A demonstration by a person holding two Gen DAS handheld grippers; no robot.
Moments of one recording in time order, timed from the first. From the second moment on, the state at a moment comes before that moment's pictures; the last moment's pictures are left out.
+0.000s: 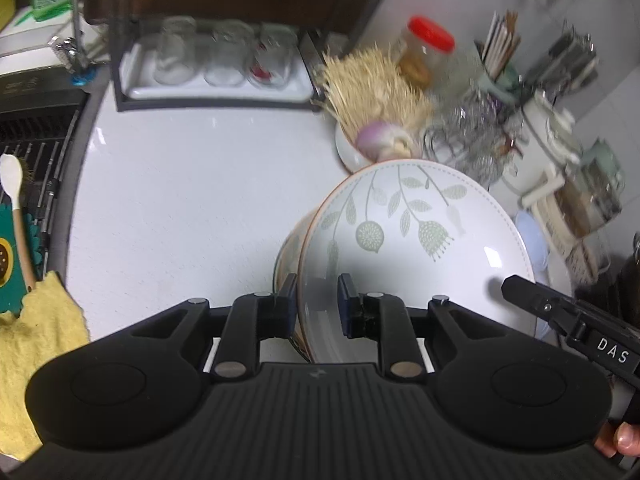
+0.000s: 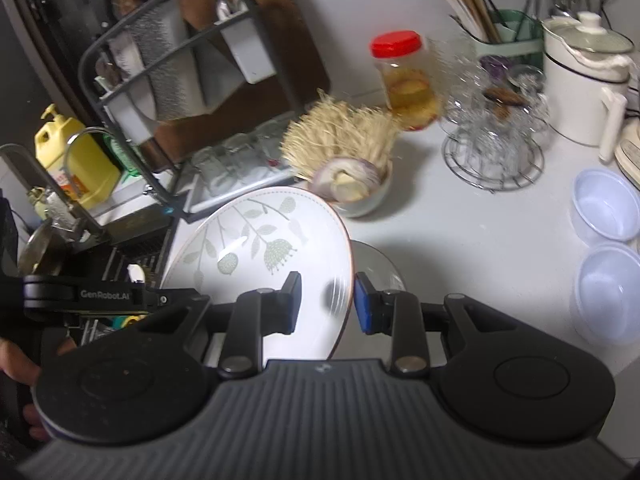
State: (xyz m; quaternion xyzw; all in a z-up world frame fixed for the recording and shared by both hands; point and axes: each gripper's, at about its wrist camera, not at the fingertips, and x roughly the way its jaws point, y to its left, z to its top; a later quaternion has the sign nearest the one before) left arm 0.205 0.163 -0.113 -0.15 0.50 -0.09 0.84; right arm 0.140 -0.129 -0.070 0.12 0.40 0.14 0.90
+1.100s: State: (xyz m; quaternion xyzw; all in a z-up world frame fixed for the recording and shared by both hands) left arm 0.265 0.141 -0.184 -0.15 0.58 -0.06 0.80; right arm 0.182 -0.137 -0.164 0.11 0.48 0.10 0.87
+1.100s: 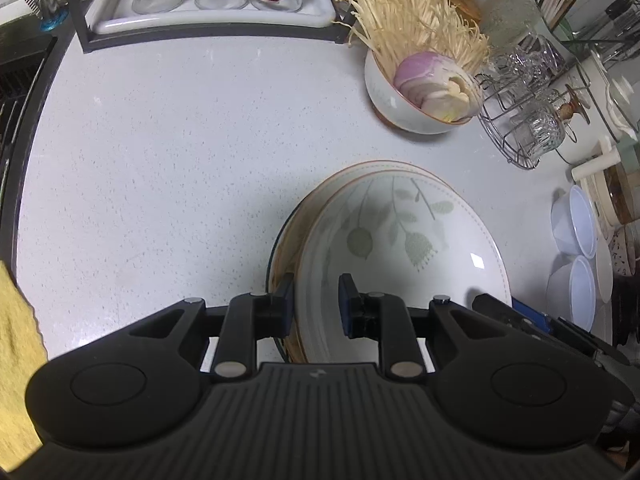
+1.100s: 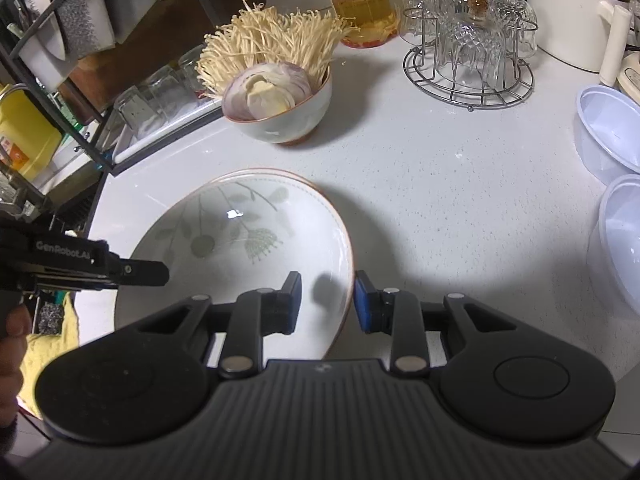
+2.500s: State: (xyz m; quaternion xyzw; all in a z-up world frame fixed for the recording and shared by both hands) left arm 0.203 0.169 -0.057 -0.11 0.46 -0.17 0.86; right arm 0.114 -0.094 -0.055 0.13 0.35 0.05 0.93
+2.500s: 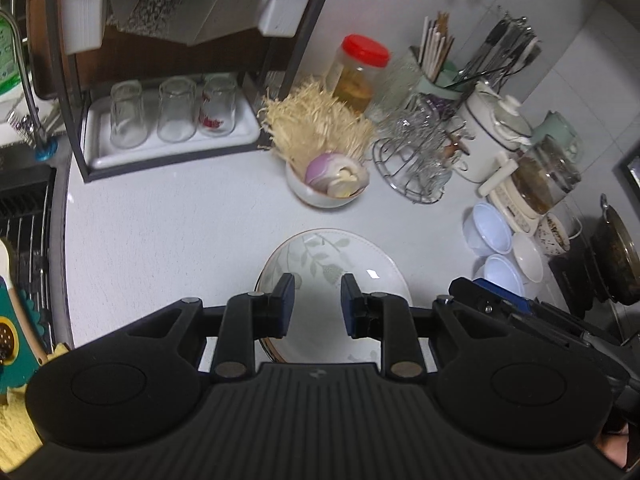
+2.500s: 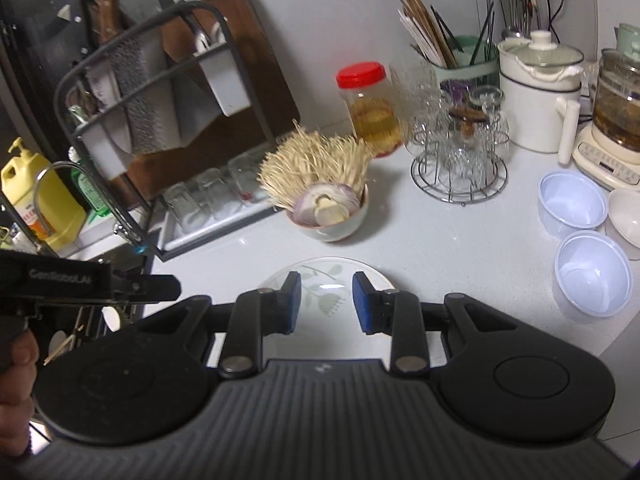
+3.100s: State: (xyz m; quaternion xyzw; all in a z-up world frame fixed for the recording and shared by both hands) left arm 0.164 0.173 -0.049 -0.10 0.44 -0.21 0.87; right arm 0.068 -0.078 -0.034 0.12 0.34 0.03 0.93
